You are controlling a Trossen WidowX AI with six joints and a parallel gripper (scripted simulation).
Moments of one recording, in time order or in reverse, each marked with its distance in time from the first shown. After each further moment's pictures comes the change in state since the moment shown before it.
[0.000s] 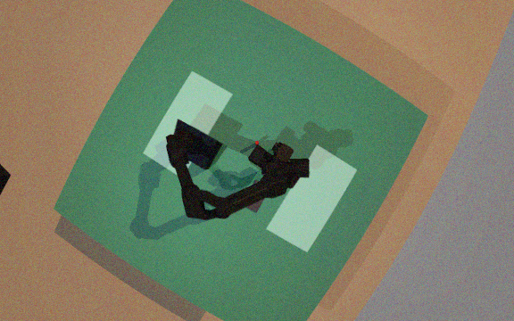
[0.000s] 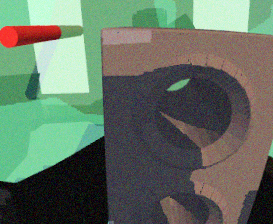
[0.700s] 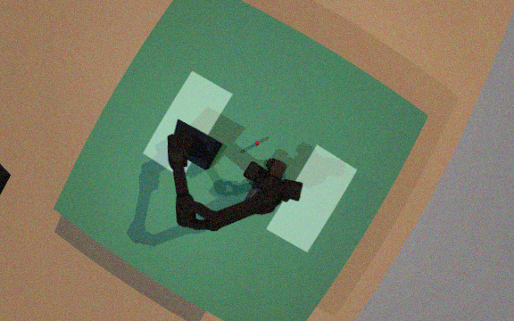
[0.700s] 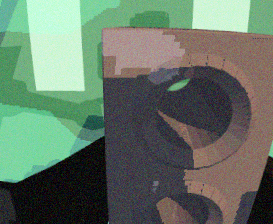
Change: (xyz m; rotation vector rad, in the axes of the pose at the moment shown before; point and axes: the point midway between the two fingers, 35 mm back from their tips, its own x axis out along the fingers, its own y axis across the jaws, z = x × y) arm 0.030 -0.017 -0.054 -0.039 -0.014 0.000
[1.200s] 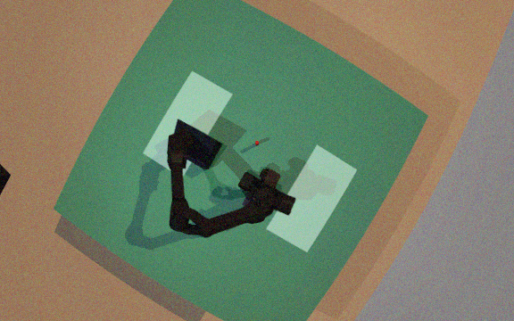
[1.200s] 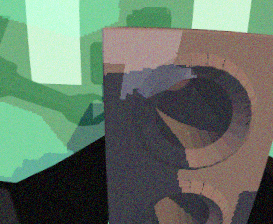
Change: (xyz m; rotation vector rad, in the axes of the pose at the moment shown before) arm 0.021 -0.003 -0.043 -0.032 0.008 -0.002
